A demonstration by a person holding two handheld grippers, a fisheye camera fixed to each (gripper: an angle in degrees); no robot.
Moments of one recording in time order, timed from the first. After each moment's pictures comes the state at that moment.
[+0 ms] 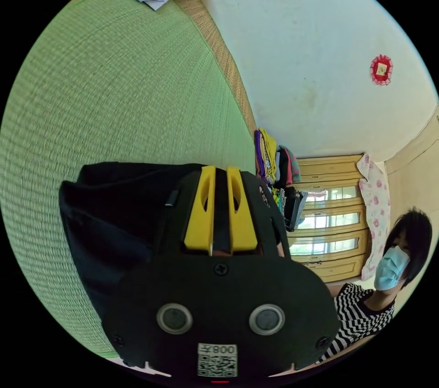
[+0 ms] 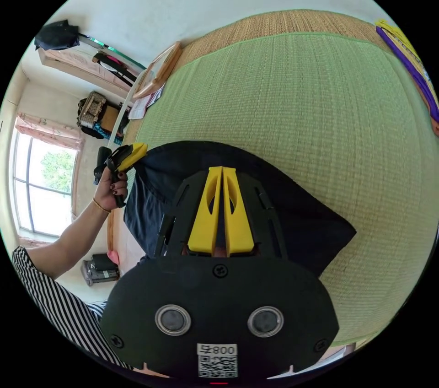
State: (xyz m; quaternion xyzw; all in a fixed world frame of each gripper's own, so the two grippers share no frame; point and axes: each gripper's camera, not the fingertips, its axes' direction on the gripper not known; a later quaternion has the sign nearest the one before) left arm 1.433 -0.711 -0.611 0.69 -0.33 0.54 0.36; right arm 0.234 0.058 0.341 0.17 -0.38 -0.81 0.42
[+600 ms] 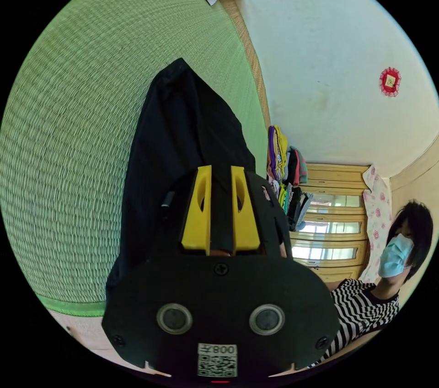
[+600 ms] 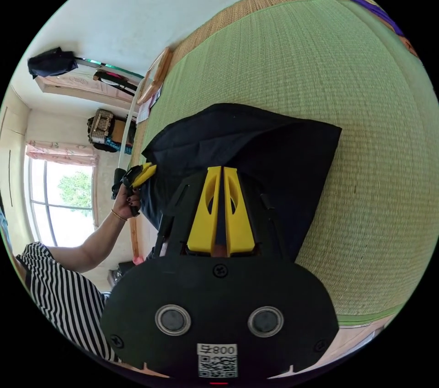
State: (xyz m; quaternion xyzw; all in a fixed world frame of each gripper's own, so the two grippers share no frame) left arm 1.353 -0.714 -0.623 0.72 -0.29 0.50 0.39; right arm 0.265 -0.034 0.384 0.09 -0.41 -0.78 0.45
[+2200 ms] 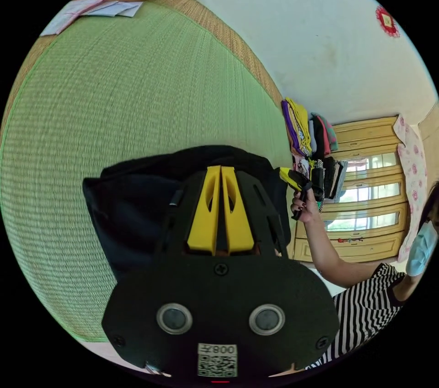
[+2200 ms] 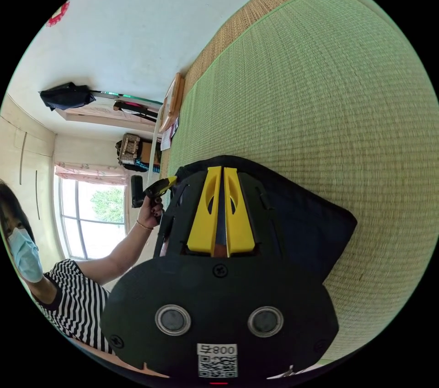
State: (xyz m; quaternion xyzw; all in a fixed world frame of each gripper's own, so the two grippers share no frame) left arm 1.421 -0.689 -0.588 0.70 -0.46 0.43 0.32; right arm 0.198 -0.096 0.323 0.01 -0.49 -0.76 0.43
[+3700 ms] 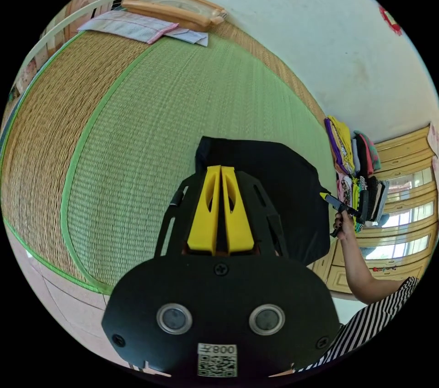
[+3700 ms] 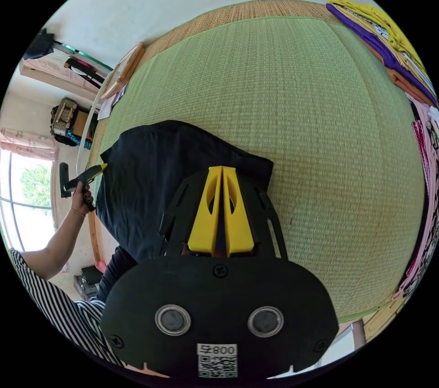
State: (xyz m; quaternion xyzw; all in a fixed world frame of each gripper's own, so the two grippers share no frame) left arm 1.244 -0.633 -0.588 0.81 -0.44 0.33 0.21; right arm 0.271 -0.030 0.367 0.21 -0.34 -0.77 0.49
